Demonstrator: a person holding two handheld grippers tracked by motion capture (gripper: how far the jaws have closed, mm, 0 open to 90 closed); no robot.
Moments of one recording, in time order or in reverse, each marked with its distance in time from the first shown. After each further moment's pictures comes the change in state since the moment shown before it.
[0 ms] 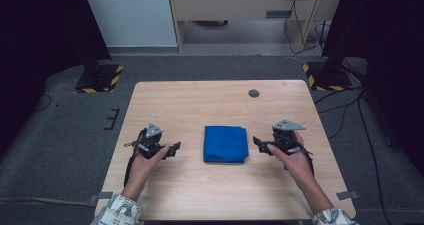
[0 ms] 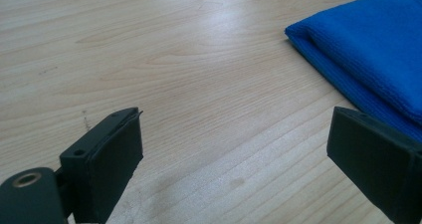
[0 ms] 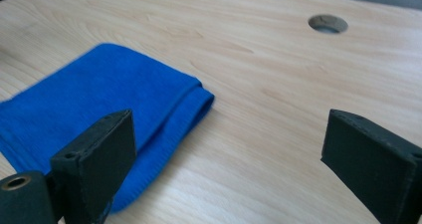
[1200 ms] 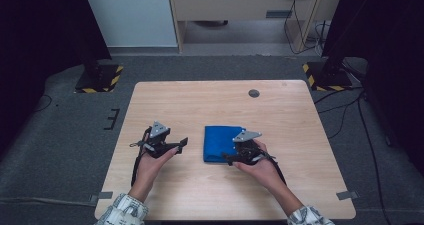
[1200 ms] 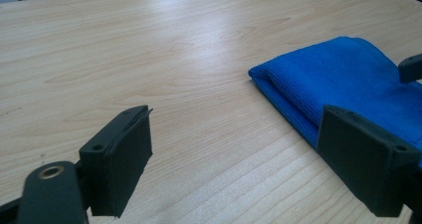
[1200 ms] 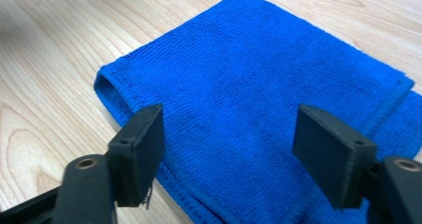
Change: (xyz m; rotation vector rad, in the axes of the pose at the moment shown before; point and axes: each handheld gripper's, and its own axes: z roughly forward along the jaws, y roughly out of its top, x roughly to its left) left arm -0.020 0.012 0.000 -0.115 -0.047 -0.015; right arm 0.094 -0.003 0.053 0.149 0.188 -0.160
